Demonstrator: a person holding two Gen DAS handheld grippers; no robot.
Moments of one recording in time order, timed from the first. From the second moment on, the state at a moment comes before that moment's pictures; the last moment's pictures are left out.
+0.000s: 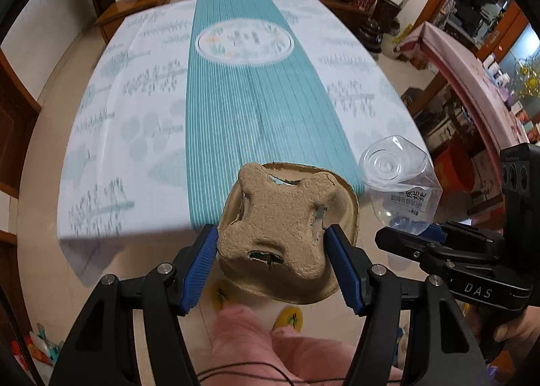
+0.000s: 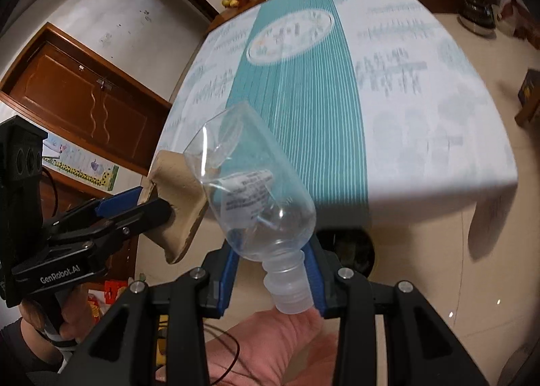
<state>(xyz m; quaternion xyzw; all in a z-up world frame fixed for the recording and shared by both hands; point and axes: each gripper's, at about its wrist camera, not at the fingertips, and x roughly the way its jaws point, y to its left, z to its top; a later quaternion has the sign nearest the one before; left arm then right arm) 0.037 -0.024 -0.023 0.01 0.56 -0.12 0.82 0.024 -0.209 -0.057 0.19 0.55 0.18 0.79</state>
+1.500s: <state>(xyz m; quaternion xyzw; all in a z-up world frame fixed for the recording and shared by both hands) 0.027 0.002 -0.338 0.01 0.63 -0.06 0.78 0.021 -0.175 -0.392 0.23 0.63 0.01 0.74</state>
